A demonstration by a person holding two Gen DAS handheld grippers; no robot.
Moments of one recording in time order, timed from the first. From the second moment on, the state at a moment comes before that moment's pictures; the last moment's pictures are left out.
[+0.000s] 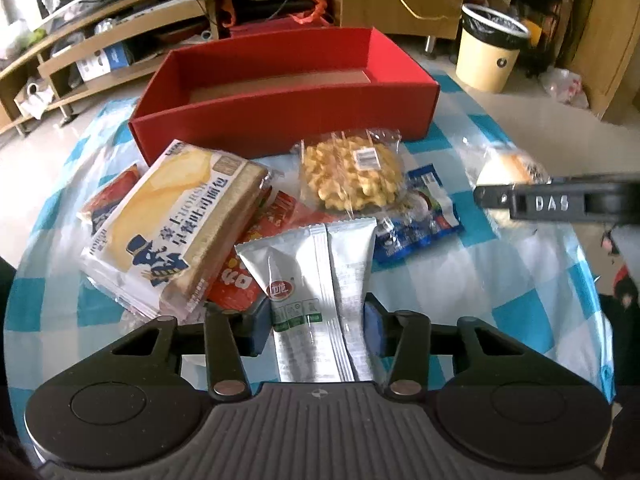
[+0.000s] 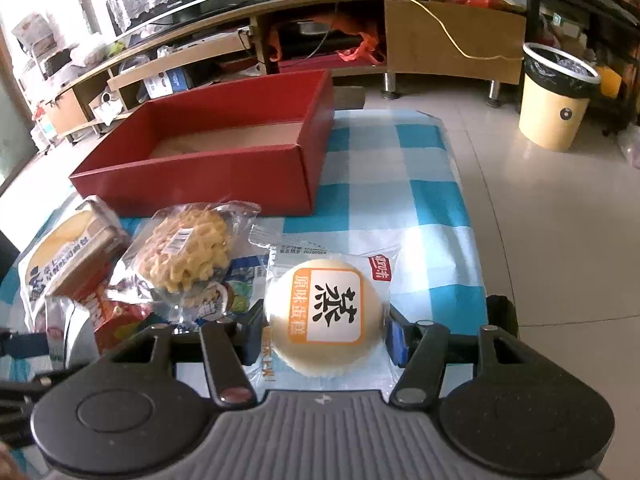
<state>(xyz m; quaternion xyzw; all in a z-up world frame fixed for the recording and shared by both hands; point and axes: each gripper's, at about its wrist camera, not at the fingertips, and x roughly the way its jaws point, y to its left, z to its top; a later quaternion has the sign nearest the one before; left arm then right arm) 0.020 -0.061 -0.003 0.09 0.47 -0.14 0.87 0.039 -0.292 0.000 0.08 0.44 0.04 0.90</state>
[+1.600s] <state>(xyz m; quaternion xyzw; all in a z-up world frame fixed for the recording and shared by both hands) 0.198 -0.059 0.054 0.04 0.37 -0.11 0.92 0.179 -0.241 0.059 0.08 0.36 0.06 0.93</state>
